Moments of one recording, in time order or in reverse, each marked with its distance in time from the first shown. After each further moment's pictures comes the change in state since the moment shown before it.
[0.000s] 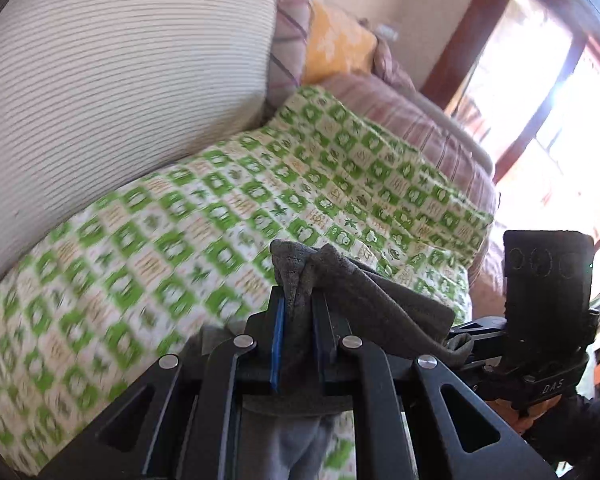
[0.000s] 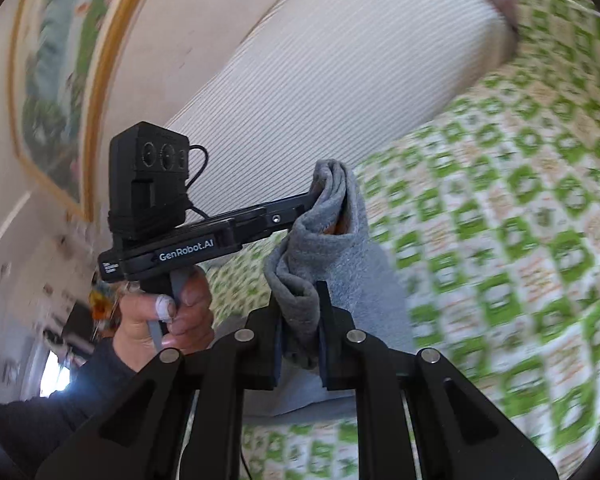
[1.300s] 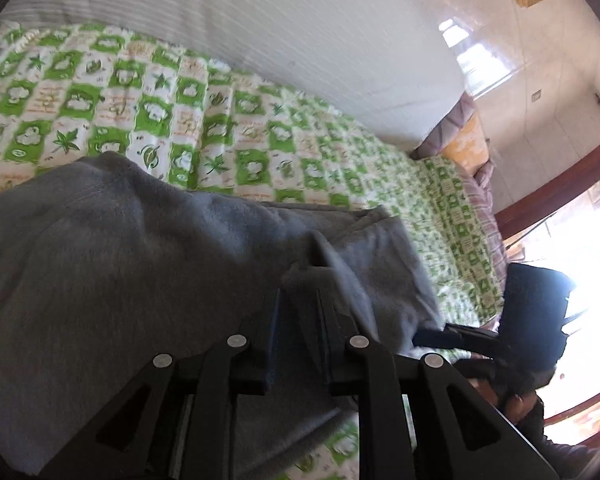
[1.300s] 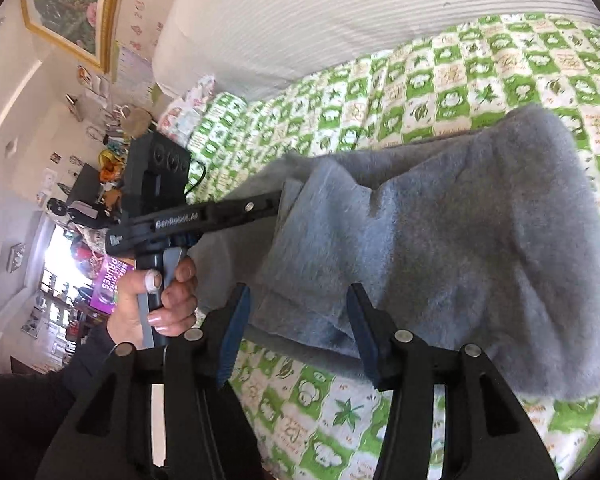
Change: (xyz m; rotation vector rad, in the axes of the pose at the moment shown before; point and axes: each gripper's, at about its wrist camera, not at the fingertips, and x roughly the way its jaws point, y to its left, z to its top) left arm -0.137 0.142 -0.240 -0.613 -0.183 0.074; right arm 0.154 0.084 -0.098 -0.173 0.437 0.057
